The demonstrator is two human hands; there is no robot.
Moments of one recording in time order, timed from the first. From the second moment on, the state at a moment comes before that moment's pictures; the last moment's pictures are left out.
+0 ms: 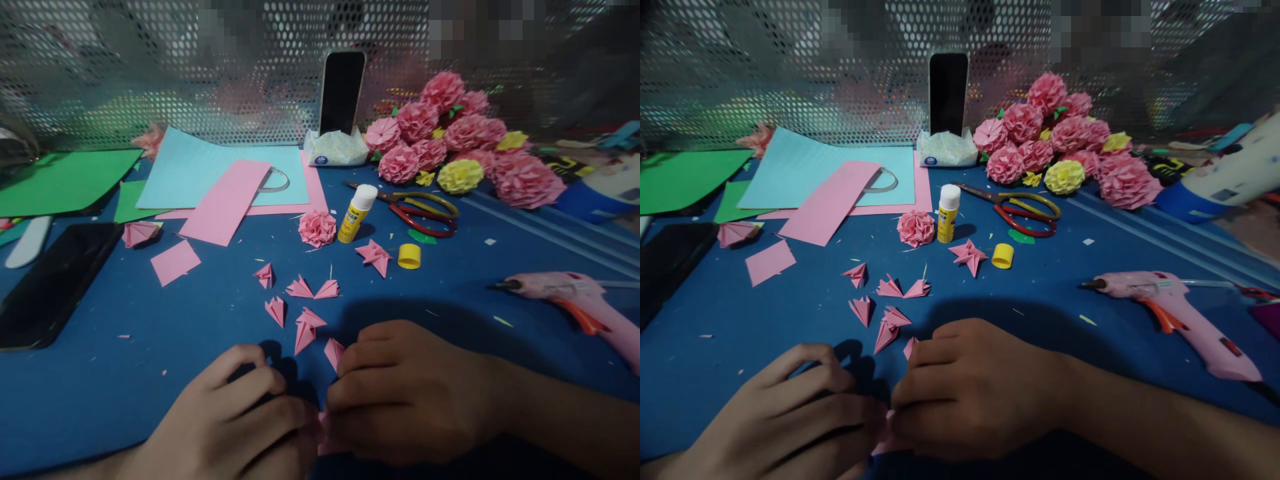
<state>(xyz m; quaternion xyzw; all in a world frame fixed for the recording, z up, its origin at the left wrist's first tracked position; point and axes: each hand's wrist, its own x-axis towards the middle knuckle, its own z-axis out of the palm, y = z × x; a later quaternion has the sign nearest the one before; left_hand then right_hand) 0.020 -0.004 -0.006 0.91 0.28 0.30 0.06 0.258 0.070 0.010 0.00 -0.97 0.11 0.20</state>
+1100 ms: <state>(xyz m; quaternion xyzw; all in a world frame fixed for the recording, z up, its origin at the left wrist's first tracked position) 0.018 -0.004 -0.007 0.92 0.27 0.29 0.04 0.257 0.071 0.010 -0.01 -0.97 0.15 0.18</state>
